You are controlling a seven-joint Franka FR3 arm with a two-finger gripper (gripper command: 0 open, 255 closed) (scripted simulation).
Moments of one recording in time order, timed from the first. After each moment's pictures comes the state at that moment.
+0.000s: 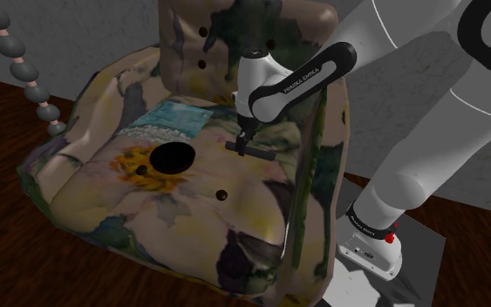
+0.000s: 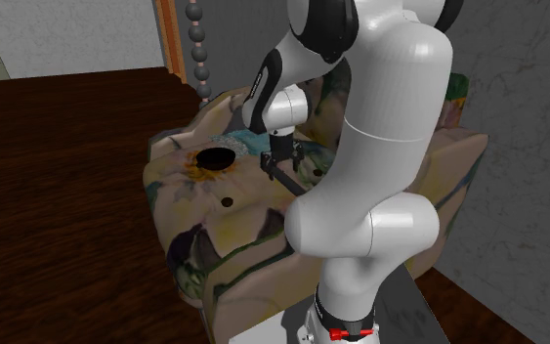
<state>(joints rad) 0.01 -0.11 0.23 -2.51 -0.08 2.43 -0.11</state>
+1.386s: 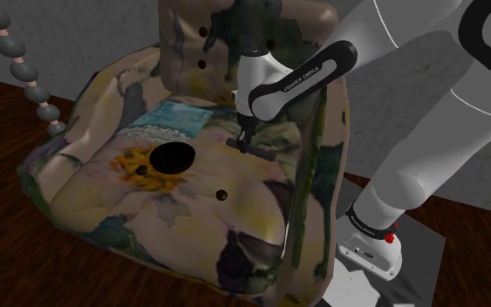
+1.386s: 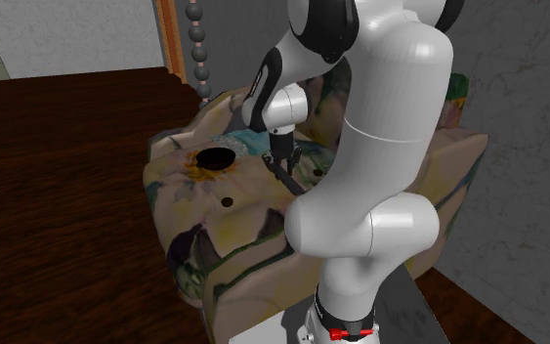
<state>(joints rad) 0.01 -0.11 0.22 -2.50 -0.08 2.42 -0.11</state>
